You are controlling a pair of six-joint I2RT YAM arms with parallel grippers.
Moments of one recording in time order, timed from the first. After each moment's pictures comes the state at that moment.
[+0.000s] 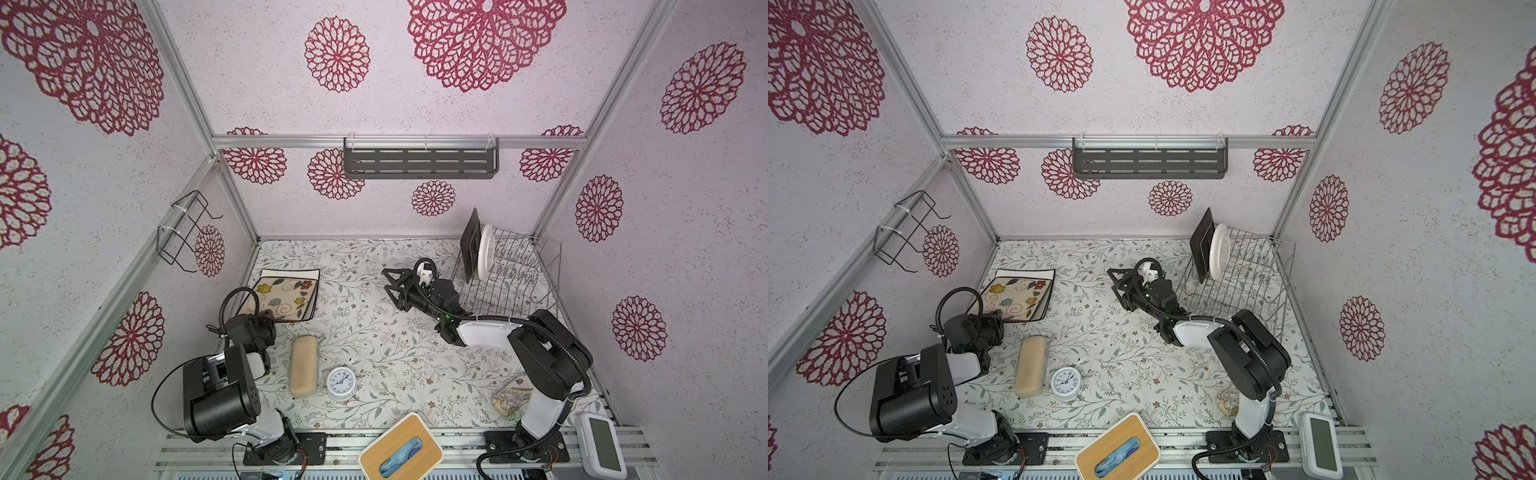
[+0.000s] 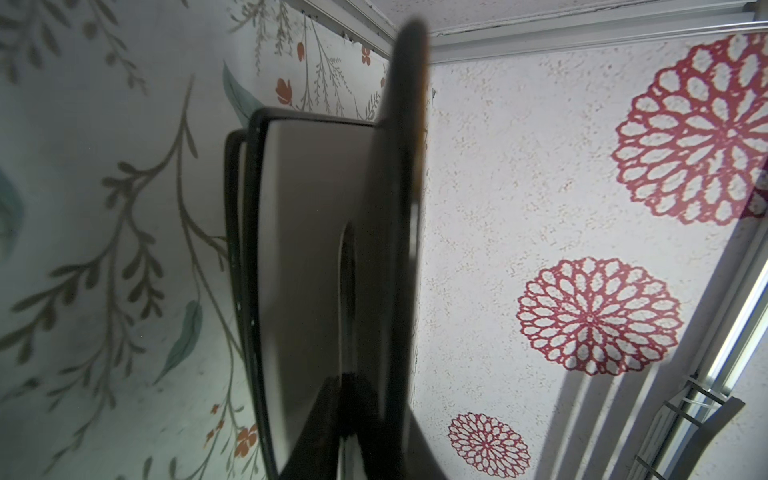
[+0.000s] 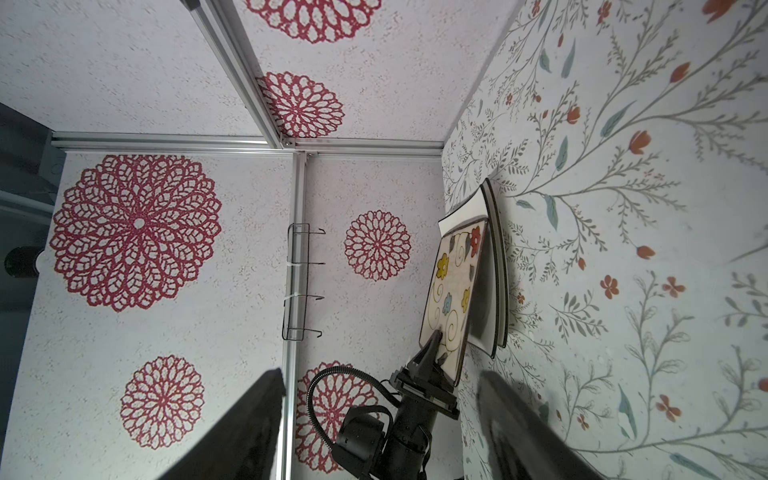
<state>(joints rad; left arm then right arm) 0.43 1.51 0.36 0.71 0.28 -1.35 0.70 1.79 0.91 0.86 -0.24 1.55</state>
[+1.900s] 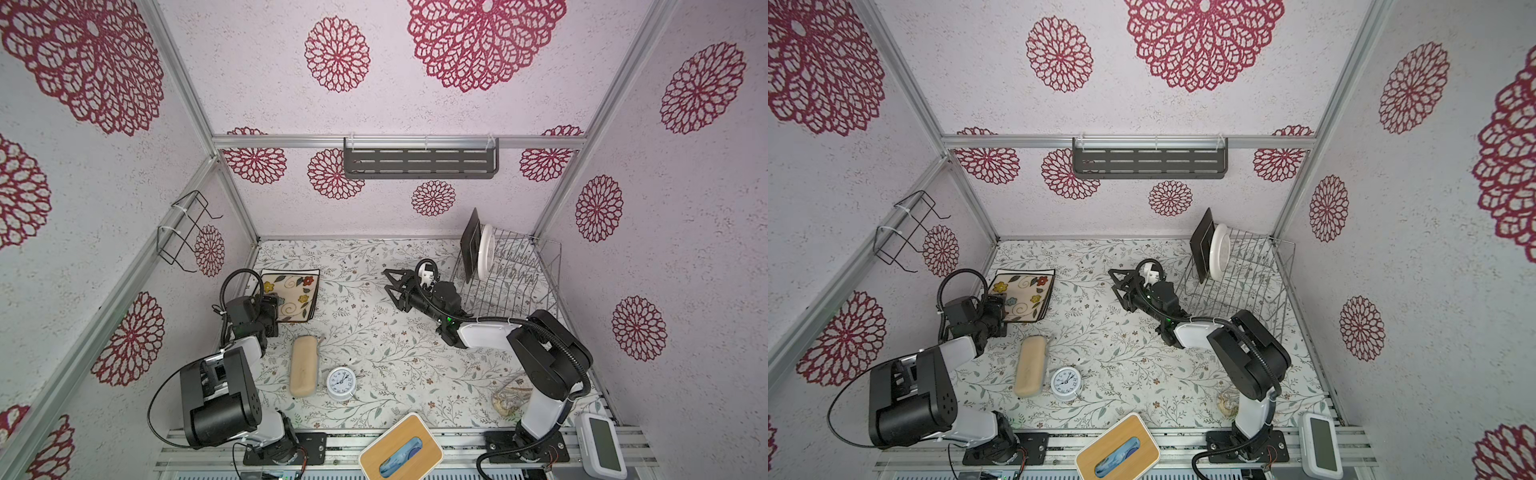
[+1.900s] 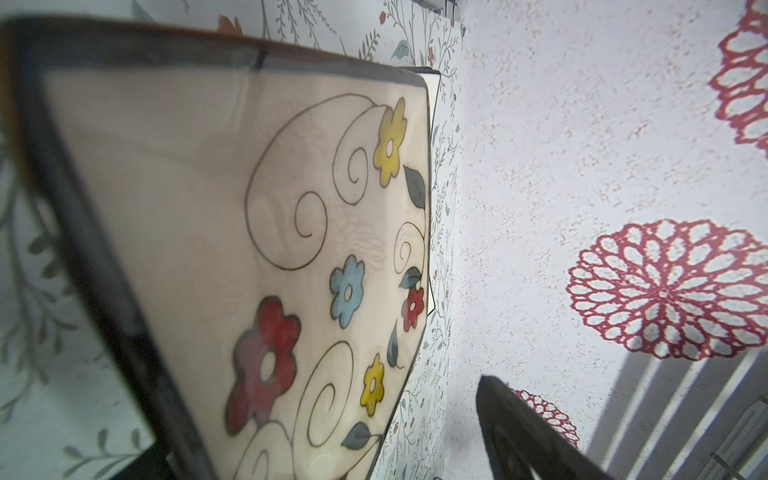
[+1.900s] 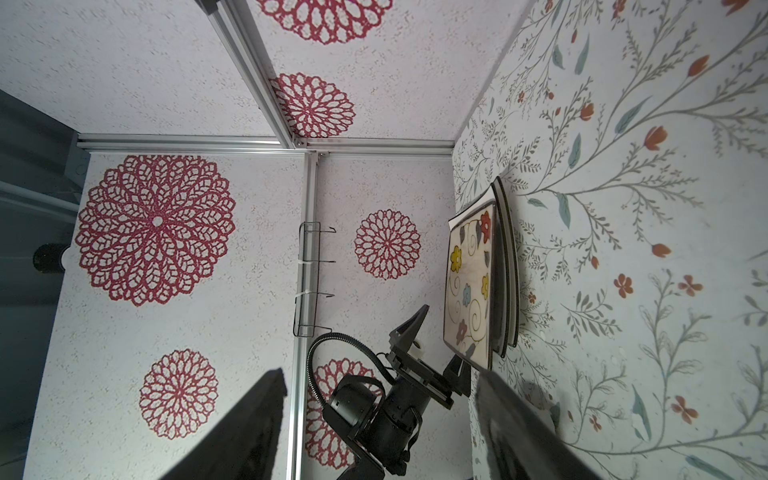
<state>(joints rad) 0.37 1.48 0.57 0.28 0.29 -1.23 0.70 1.79 0.89 0.92 -0.24 1.57</state>
